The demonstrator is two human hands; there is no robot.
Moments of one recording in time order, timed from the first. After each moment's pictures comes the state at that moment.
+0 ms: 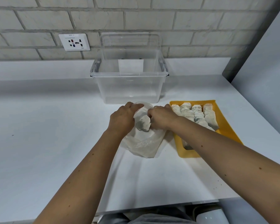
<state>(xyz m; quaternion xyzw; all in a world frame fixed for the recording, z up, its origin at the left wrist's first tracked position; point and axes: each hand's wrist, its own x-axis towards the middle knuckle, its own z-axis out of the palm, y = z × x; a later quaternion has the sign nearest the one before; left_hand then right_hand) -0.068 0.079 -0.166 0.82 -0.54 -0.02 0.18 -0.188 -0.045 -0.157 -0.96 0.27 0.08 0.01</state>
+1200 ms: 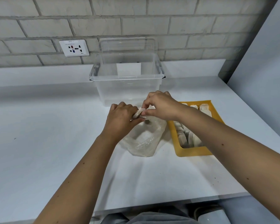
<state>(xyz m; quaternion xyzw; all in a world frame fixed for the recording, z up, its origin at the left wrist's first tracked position) -0.077 0.098 -0.144 0.75 -0.61 0.09 0.22 -0.209 -0.030 -0.086 -0.97 0.20 -0.04 0.14</state>
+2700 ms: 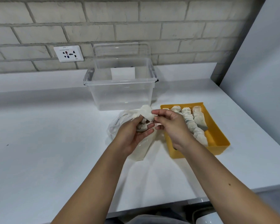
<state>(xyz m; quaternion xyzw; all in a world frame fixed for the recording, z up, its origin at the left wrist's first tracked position) -0.146 0.088 -0.132 0.47 -0.10 -0.56 0.68 -0.262 0.008 -0.126 -0.58 0.35 -0.34 0.66</state>
